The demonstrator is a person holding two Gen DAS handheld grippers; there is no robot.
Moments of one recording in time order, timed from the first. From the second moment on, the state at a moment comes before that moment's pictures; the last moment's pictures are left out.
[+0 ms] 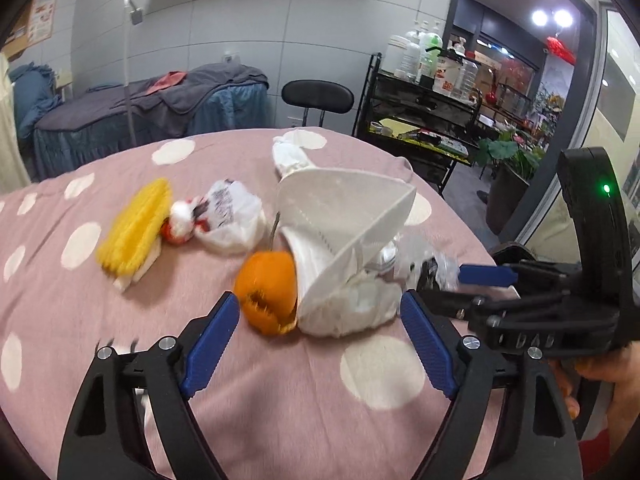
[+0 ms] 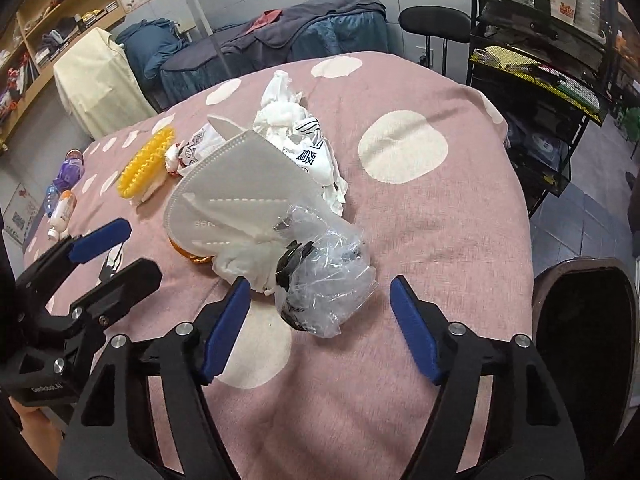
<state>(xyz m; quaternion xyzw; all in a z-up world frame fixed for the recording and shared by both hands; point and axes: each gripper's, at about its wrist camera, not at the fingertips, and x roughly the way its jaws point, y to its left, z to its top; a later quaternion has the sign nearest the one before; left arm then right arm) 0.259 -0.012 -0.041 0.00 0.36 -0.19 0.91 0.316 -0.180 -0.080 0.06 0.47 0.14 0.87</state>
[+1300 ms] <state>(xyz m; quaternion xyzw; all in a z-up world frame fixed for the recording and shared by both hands) 0.141 -0.026 0.024 -0.09 0.22 -0.21 0.95 0.183 -0.251 -0.038 0.12 0.35 0.13 0.92</state>
